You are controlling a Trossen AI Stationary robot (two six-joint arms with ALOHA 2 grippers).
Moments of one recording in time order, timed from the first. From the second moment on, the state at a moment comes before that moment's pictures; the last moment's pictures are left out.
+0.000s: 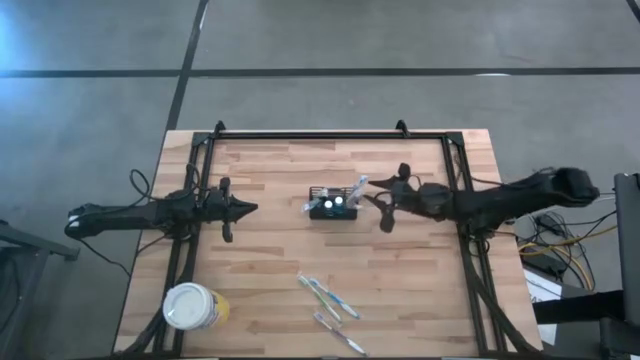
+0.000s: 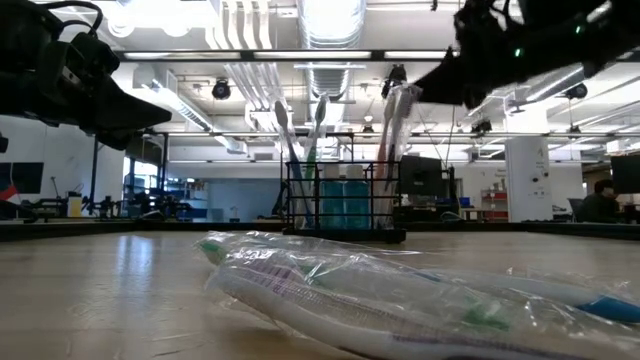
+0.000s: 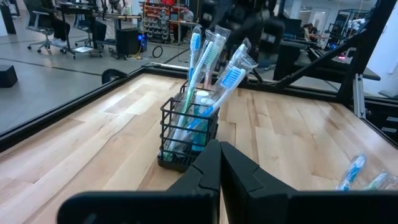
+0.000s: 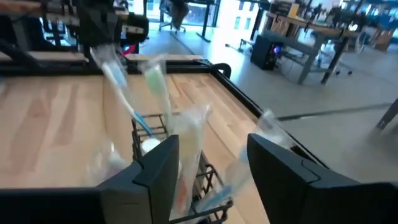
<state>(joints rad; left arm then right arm) 0.06 0.18 0.01 0.03 -0.10 -0.13 0.02 1.11 0.41 0.50 0.41 -0.03</state>
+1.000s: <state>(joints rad) 0.06 0.18 0.01 0.03 -0.10 -0.11 0.11 0.17 0.24 0.14 0.20 0.05</state>
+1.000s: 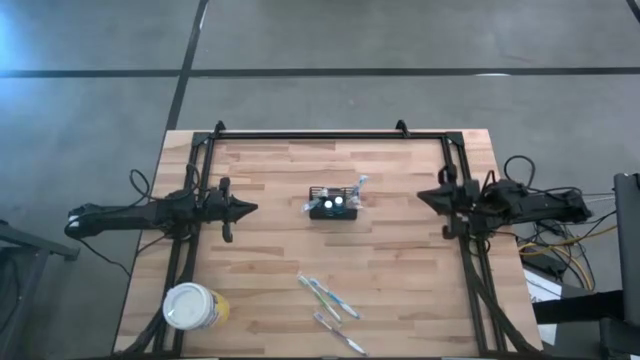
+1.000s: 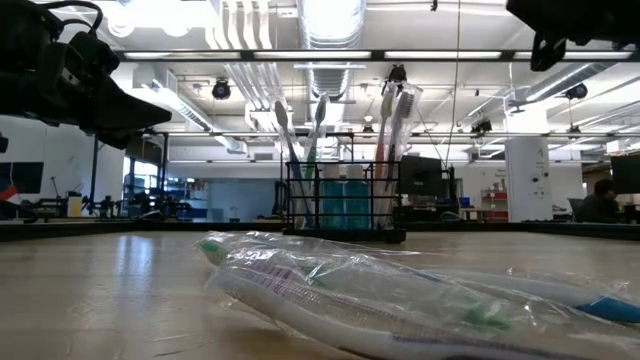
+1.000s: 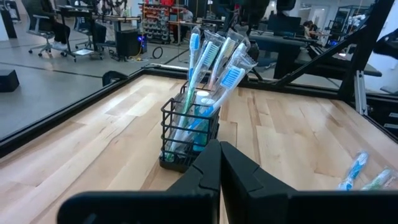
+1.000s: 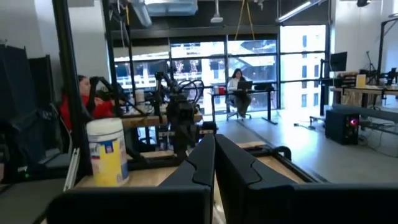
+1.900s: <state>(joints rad) 0.06 0.18 0.01 0.04 -0.10 -0.10 0.11 0.01 0.12 -0.01 0.23 0.06</state>
